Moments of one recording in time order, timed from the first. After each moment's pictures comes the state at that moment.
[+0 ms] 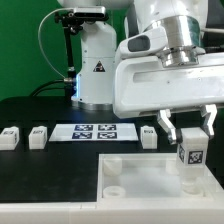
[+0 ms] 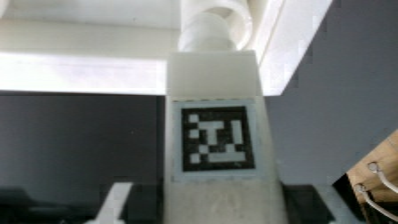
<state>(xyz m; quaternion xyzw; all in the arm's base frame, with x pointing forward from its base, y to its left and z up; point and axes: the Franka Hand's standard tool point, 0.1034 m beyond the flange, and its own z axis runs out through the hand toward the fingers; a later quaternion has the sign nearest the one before) 0.633 0.111 0.102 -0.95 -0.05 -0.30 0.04</state>
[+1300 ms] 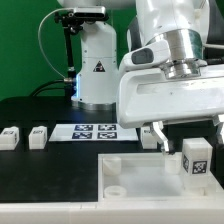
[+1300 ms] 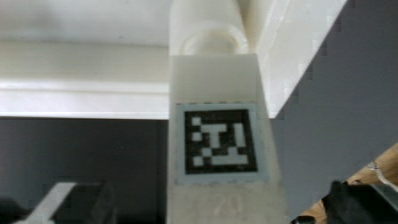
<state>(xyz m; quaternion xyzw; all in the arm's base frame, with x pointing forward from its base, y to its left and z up) 0.630 0.116 0.089 -0.95 -0.05 -0.31 0.04</state>
